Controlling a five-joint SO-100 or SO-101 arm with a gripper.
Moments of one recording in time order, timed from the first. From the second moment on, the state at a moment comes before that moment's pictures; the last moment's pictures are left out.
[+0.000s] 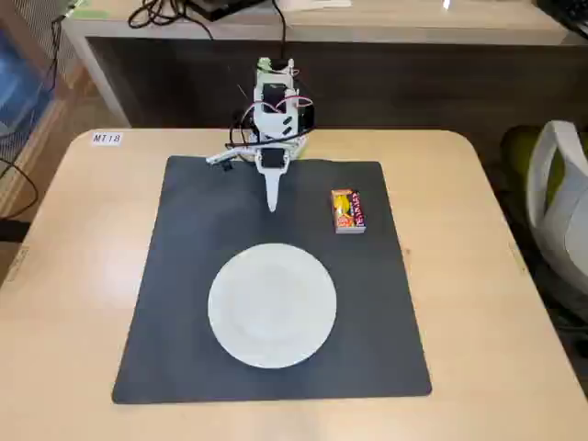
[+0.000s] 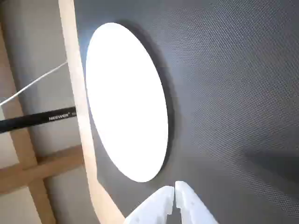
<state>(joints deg) 4.0 190.6 175.9 57.1 -2.6</state>
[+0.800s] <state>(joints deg) -8.6 144.9 127.4 70.4 -23.2</state>
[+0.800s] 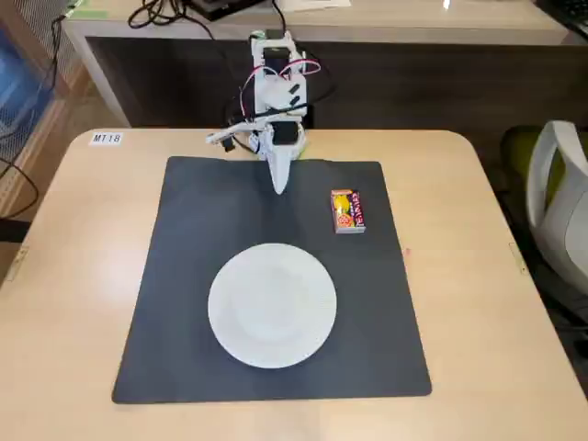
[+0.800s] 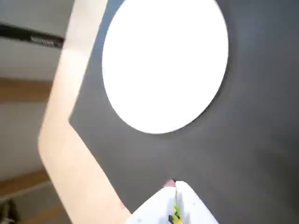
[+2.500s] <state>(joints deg) -34.2 94.1 113.4 68.4 -51.9</state>
